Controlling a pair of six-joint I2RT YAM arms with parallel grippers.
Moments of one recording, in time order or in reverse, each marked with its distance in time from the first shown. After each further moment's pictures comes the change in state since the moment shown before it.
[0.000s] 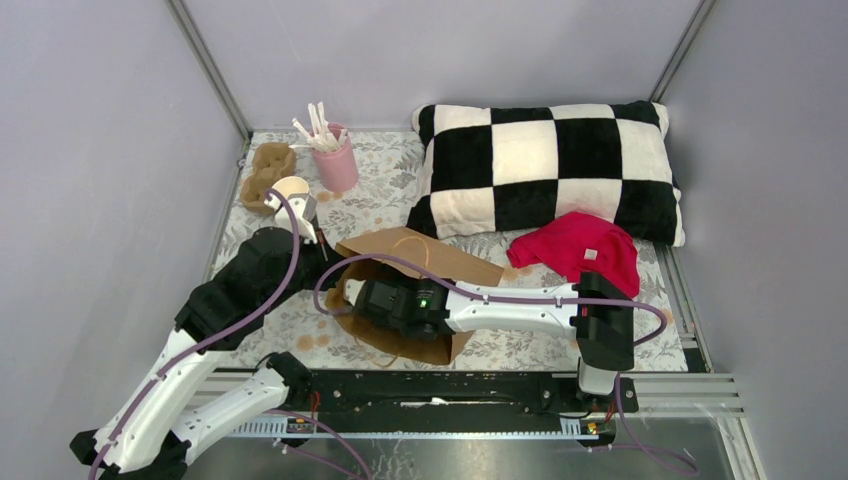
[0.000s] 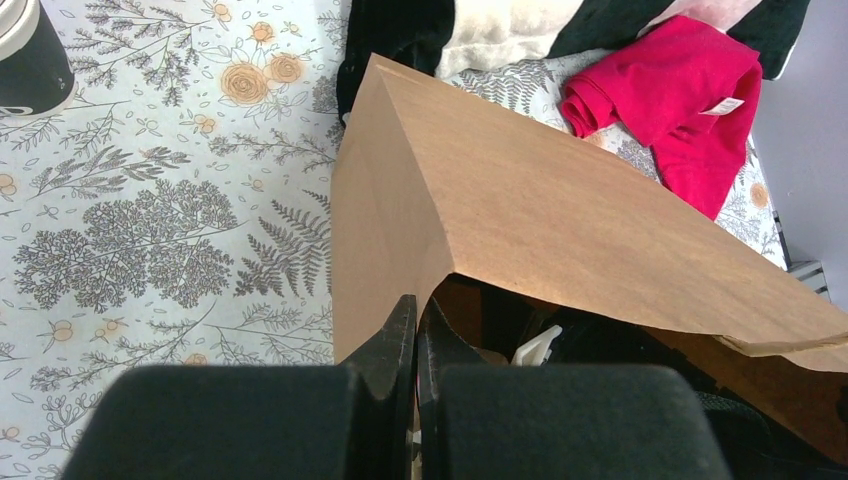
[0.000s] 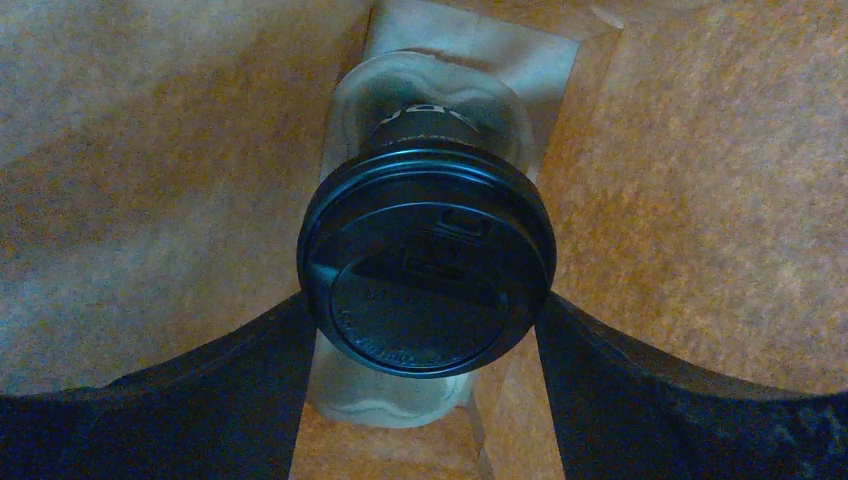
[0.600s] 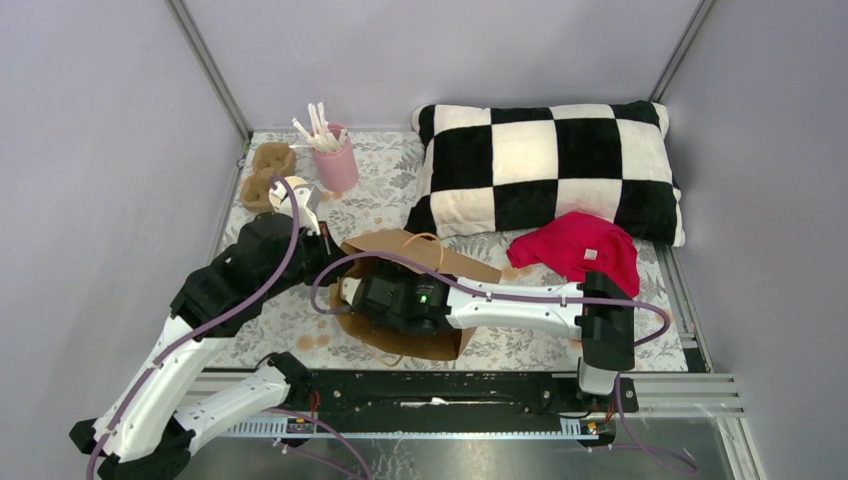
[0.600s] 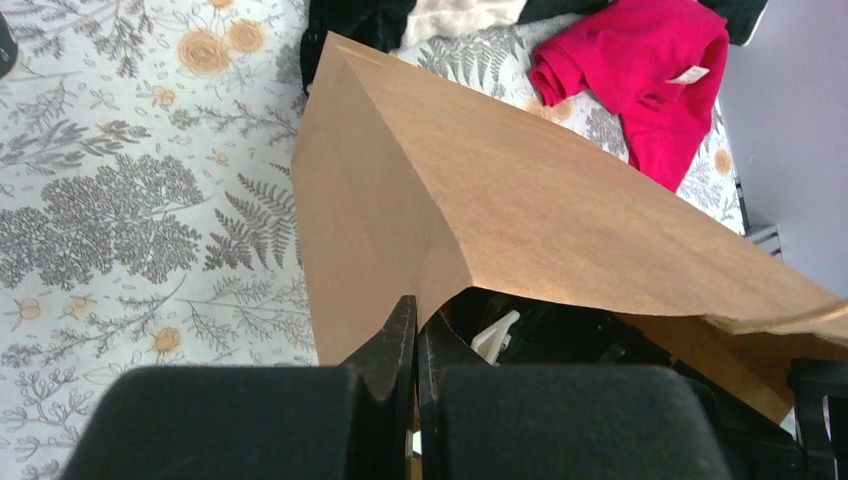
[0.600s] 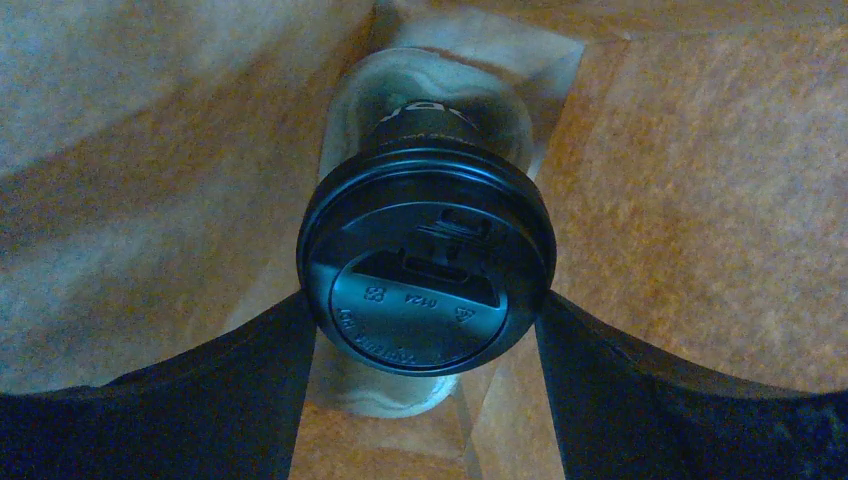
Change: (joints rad) left arm 0.000 0.080 0.131 -0.092 0.071 -0.026; right arm -0.001 -0.003 0.045 -0.045 -0.033 -0.010
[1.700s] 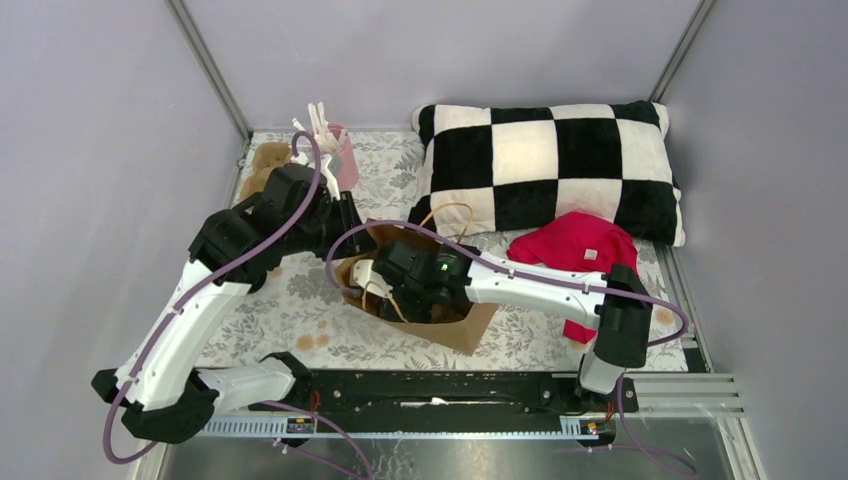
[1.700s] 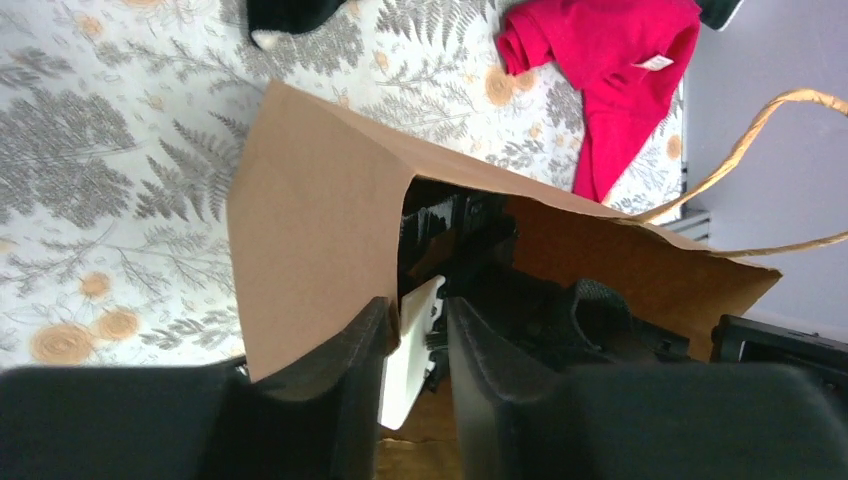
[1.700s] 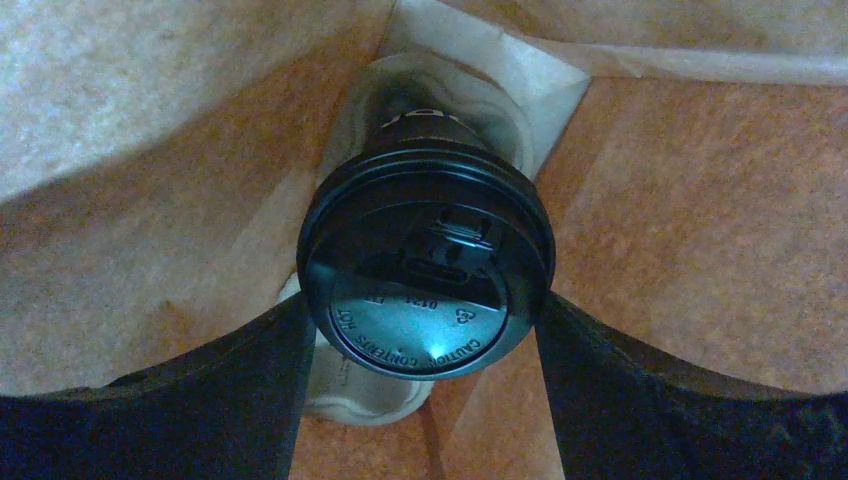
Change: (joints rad) left arm 0.000 0.306 0.352 -0.229 0.111 -0.140; right arm -0.128 -0.062 0.019 -0.078 -0.472 0.004
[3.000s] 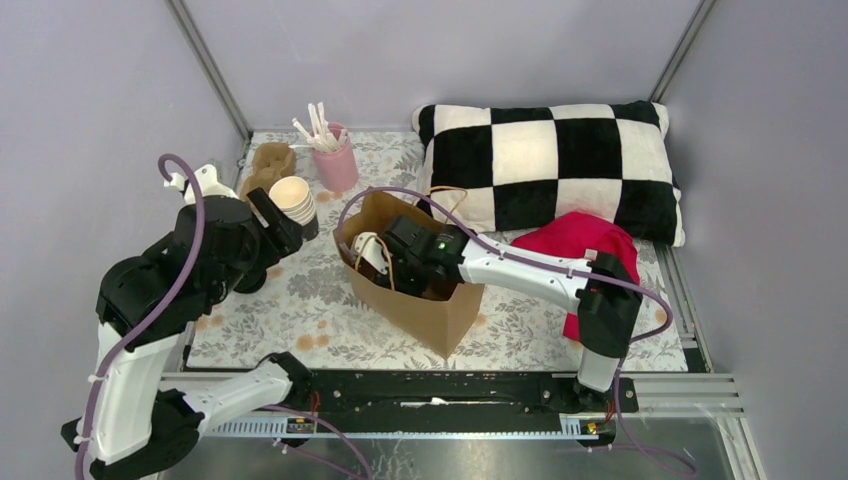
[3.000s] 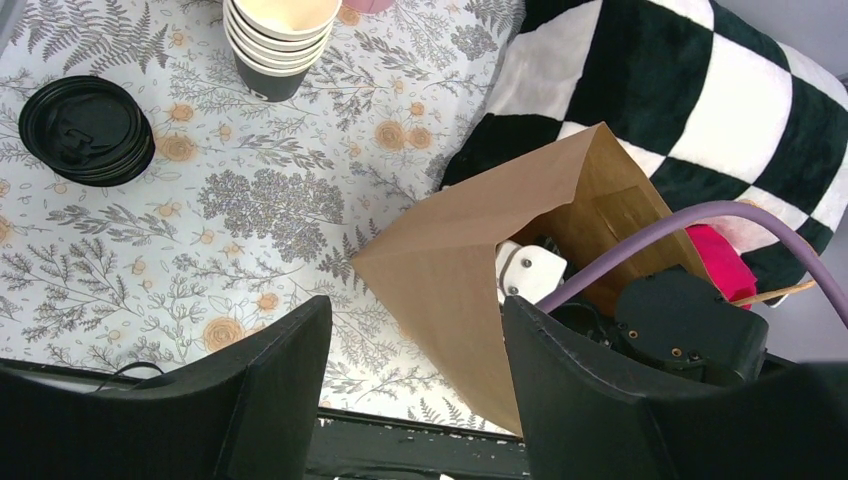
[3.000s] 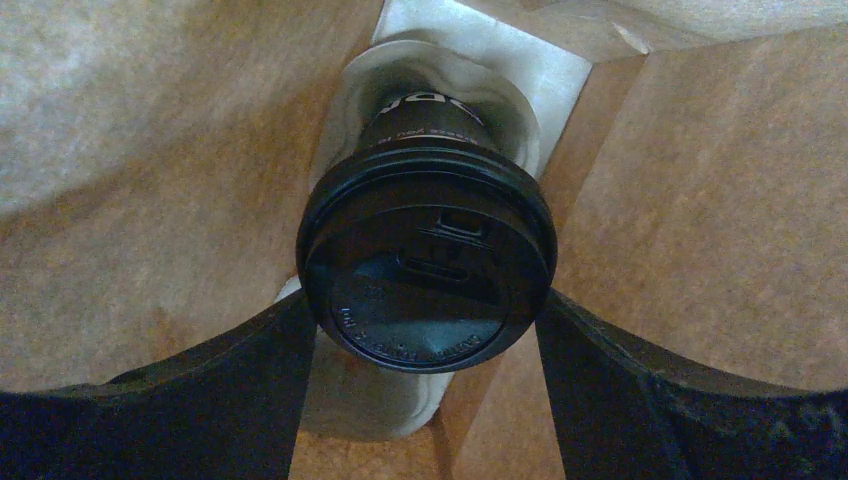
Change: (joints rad) left arm -0.001 -0.141 0.190 -0.243 -0.557 -0.154; right arm -0.128 0.079 -0.004 0.131 -0.190 0.117
